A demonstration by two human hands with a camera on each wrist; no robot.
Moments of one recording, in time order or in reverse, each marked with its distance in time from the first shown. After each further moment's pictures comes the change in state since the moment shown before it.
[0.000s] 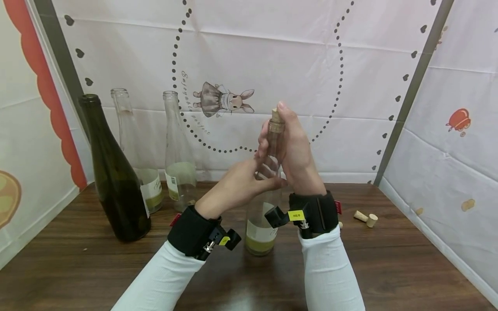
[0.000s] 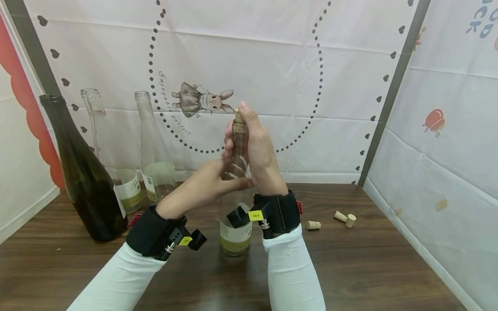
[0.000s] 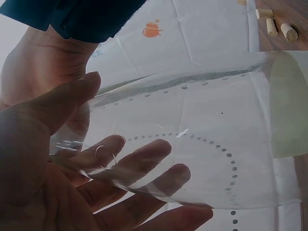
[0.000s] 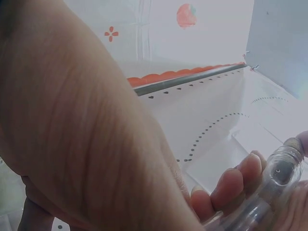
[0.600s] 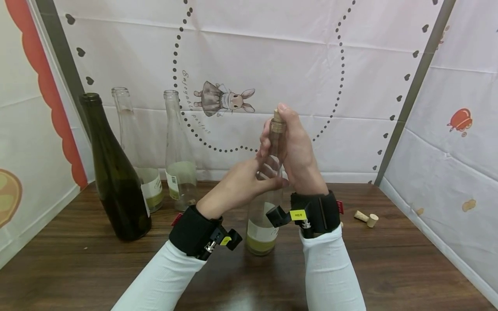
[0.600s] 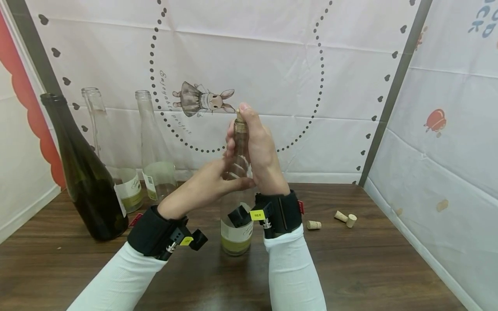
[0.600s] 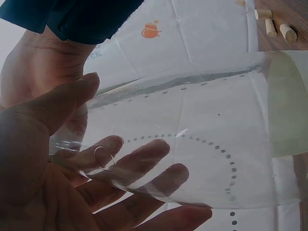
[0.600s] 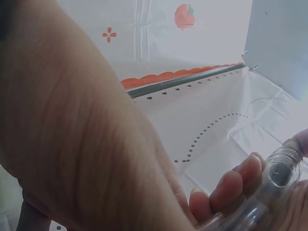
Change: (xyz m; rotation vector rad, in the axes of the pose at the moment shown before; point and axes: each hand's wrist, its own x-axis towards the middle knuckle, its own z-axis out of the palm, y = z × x) left_hand 0.000 0.000 0.000 -0.005 -0.033 -0.008; right_hand -0.001 -0.002 -0.001 0.017 0.007 0.008
